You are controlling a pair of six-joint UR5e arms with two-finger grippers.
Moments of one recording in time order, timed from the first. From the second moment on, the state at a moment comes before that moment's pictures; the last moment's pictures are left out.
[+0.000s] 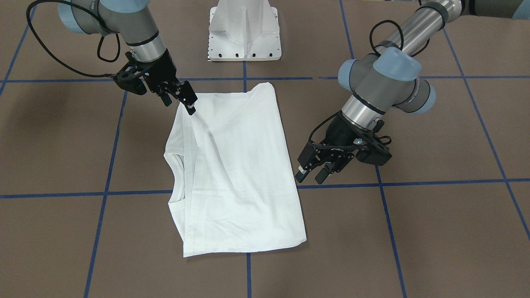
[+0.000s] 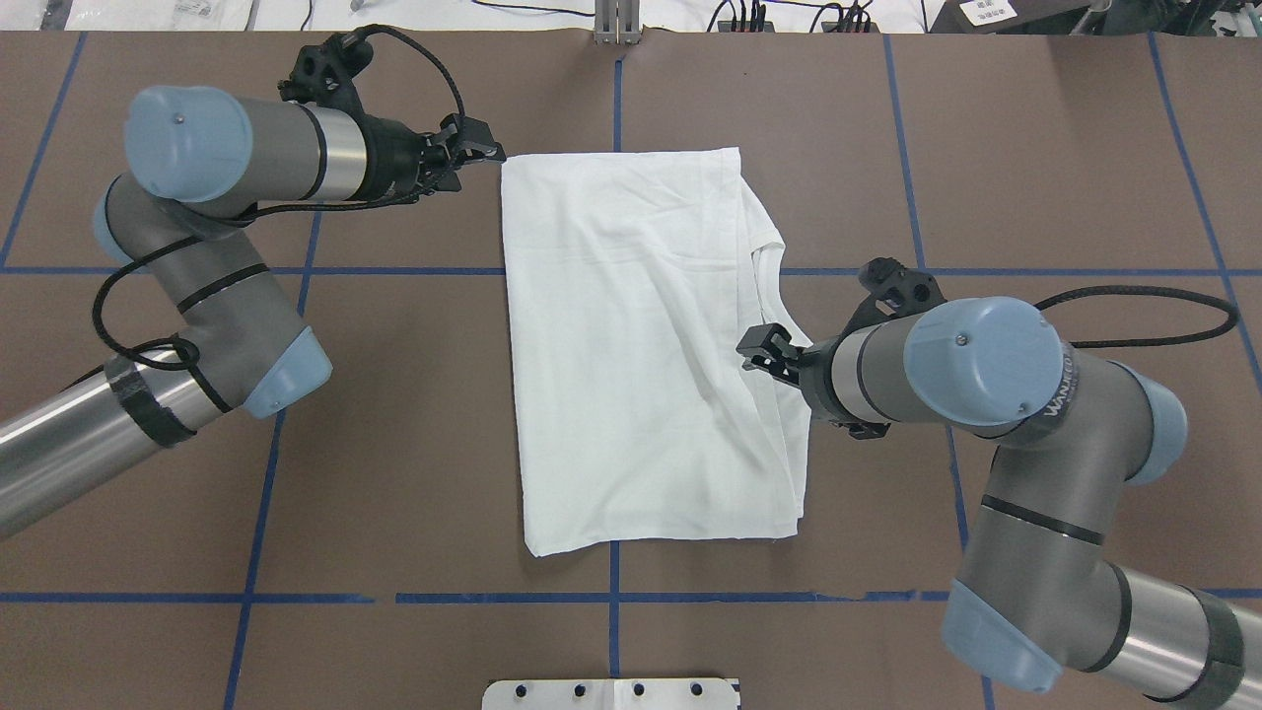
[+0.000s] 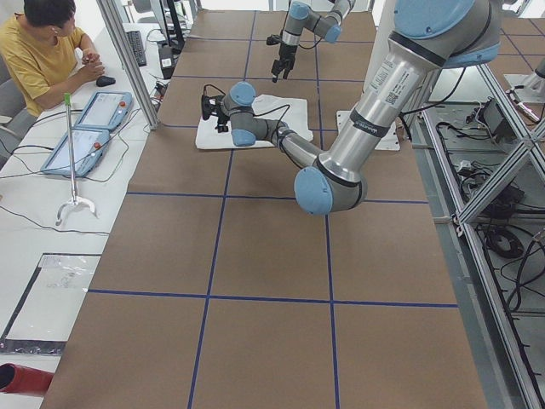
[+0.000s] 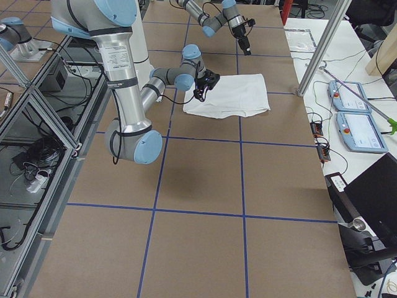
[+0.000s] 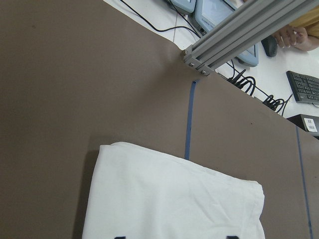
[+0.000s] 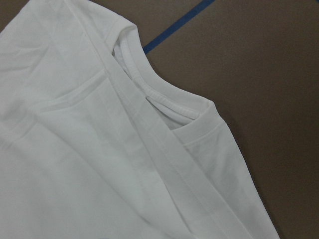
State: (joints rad) left arm -0.78 -2.12 -1.50 -2.51 -1.83 -1.54; right arm 0.48 -1.25 1.96 -1.32 1.71 1.86
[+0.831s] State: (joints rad) left arm -0.77 -2.08 -1.58 -2.51 -1.77 -1.54; right arm 0.38 -1.25 1.88 -1.32 1.64 1.82
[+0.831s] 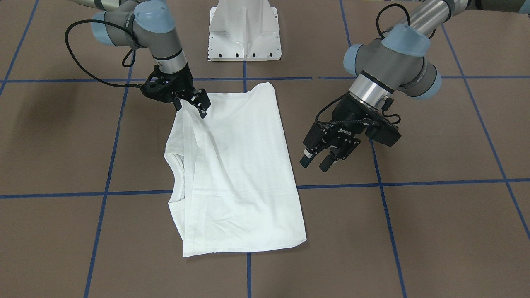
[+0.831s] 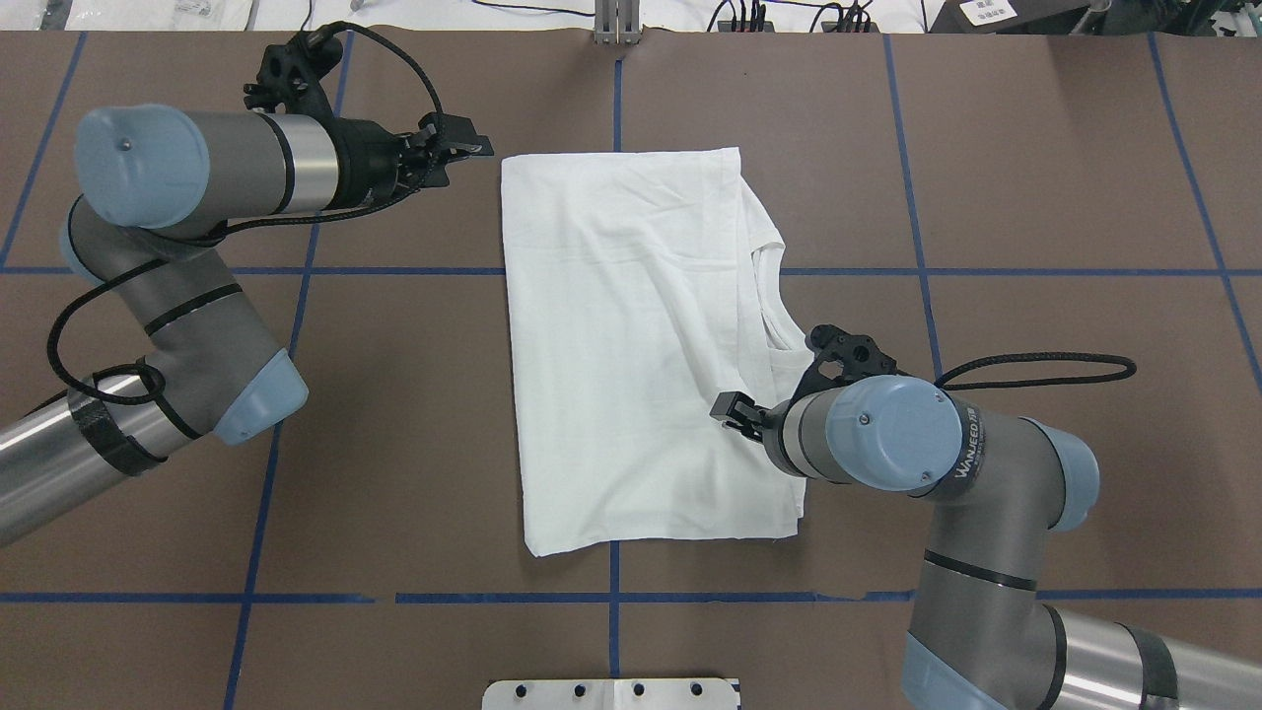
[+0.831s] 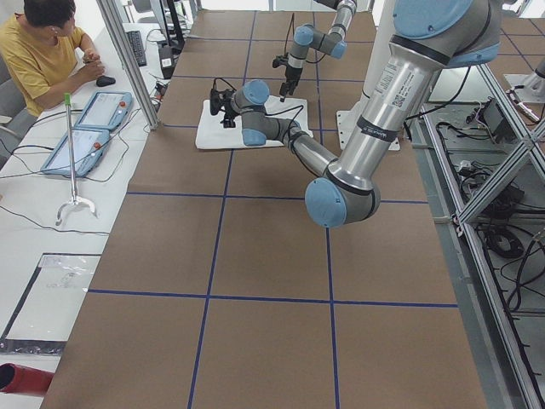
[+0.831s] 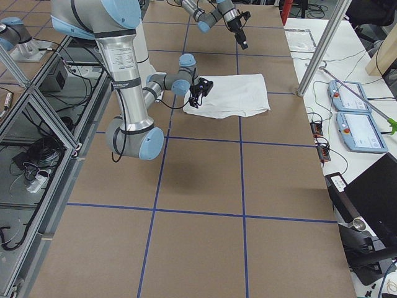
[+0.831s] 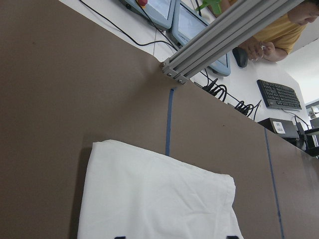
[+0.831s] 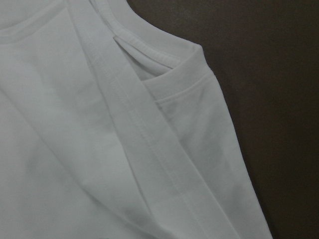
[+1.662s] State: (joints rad) left arm -0.77 -2.09 -1.59 -2.51 -1.75 -1.54; right arm 0.33 -1.31 1.90 -1.32 1.65 1.93
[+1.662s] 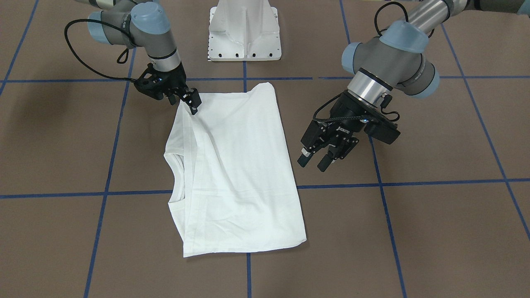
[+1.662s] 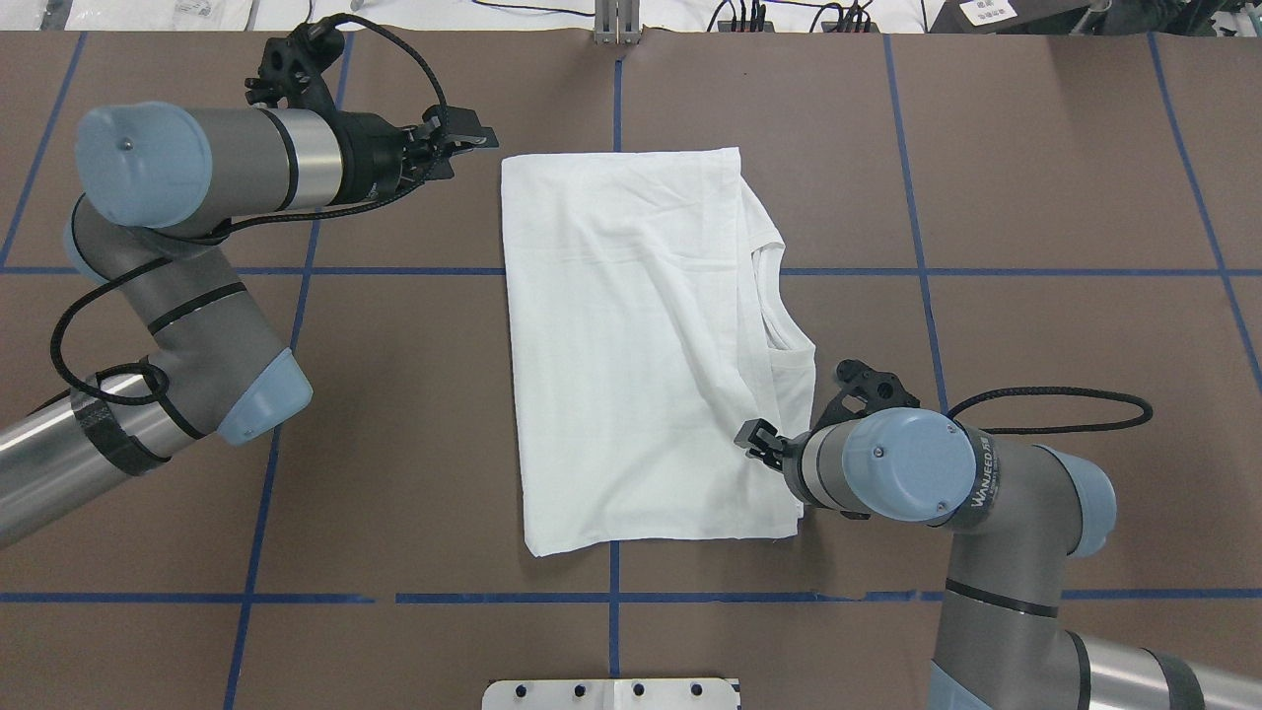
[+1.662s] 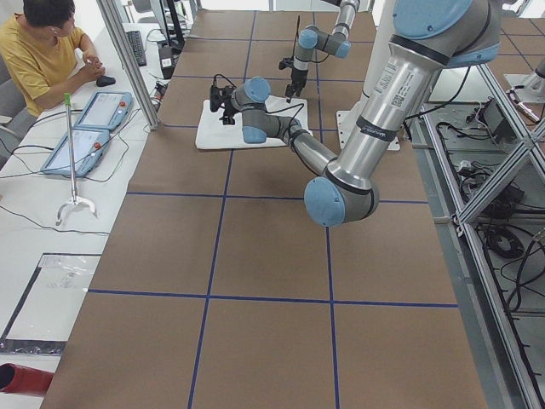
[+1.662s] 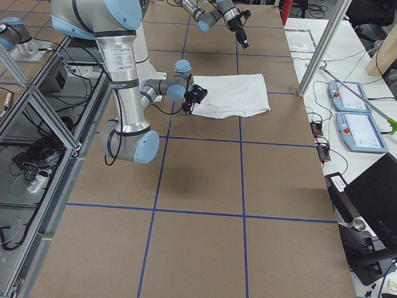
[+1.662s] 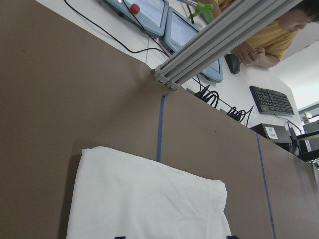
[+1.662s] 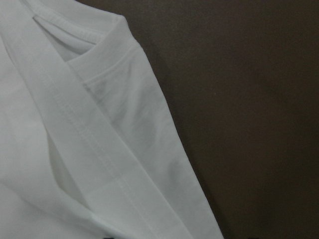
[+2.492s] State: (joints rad) left arm -0.77 -2.09 -1.60 -2.51 -1.75 -1.54; right arm 0.30 -1.33 1.92 -1.32 1.65 2.00
